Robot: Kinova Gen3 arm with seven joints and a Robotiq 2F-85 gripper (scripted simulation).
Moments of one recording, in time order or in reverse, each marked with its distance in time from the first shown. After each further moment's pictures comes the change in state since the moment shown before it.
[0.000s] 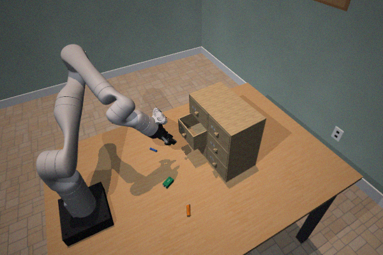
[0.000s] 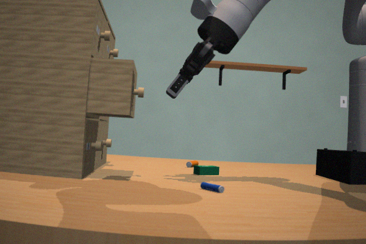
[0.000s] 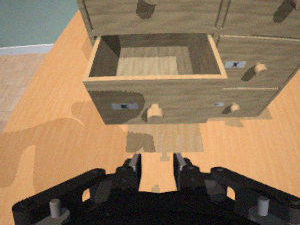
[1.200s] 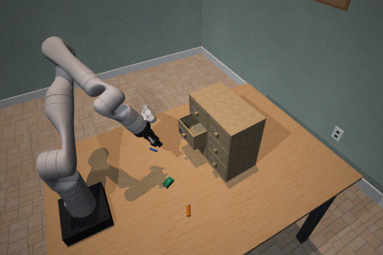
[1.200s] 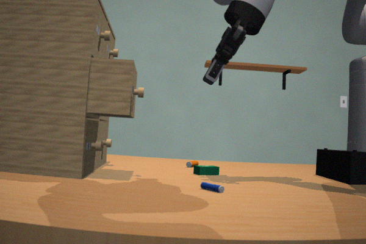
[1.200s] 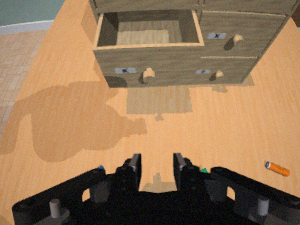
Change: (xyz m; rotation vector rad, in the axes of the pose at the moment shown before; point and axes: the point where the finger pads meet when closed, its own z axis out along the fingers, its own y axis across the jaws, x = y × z) arm -0.037 0.005 -0.064 -0.012 -0.143 0.016
